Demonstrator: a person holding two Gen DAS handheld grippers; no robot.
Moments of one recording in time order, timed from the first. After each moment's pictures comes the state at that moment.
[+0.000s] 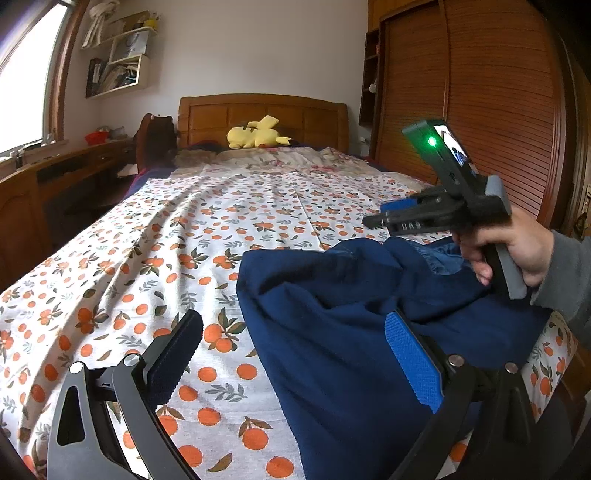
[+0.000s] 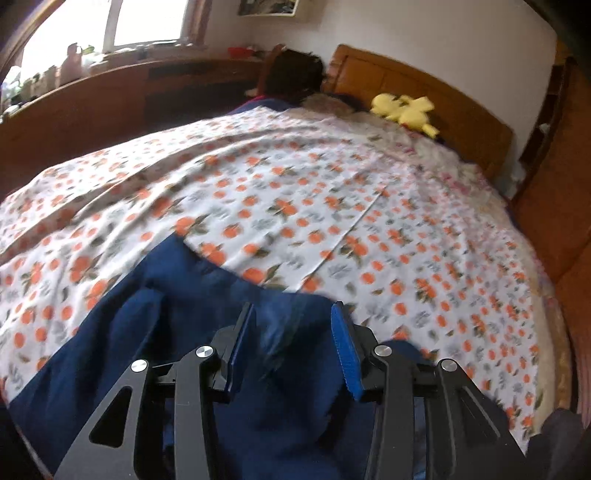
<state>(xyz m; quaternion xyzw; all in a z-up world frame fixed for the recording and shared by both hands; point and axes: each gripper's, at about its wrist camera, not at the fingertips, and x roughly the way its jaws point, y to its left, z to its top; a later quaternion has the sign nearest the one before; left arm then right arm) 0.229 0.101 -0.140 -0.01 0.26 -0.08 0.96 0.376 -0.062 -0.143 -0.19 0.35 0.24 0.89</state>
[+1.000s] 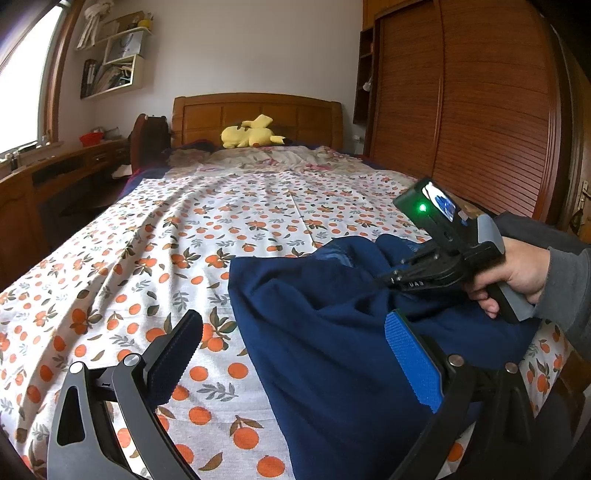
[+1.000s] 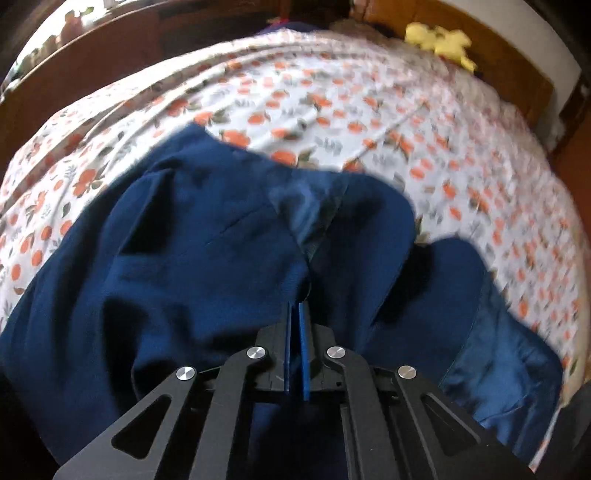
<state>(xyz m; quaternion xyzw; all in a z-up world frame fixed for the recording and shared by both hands) 0.227 0.095 -0.141 -0.01 0.26 -0.09 0.96 0.372 -0.070 -0.205 -0.21 0.46 0.25 0.83</state>
